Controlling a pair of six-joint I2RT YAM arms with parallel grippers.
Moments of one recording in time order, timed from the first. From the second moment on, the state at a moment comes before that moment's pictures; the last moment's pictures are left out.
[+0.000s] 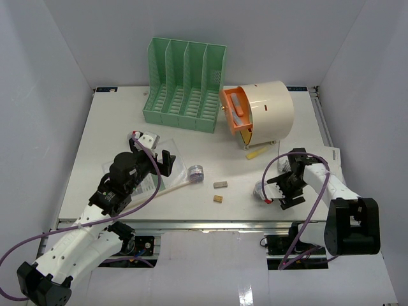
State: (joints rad) left arm -0.55 0.69 0.62 -0.14 -0.08 -0.04; right arm 0.10 1.24 0.66 -0.99 -0.24 -1.96
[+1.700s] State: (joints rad) left arm -0.55 0.70 0.62 -0.13 0.11 -0.02; right arm 0.18 1.26 1.27 -0.43 -0.94 -0.42
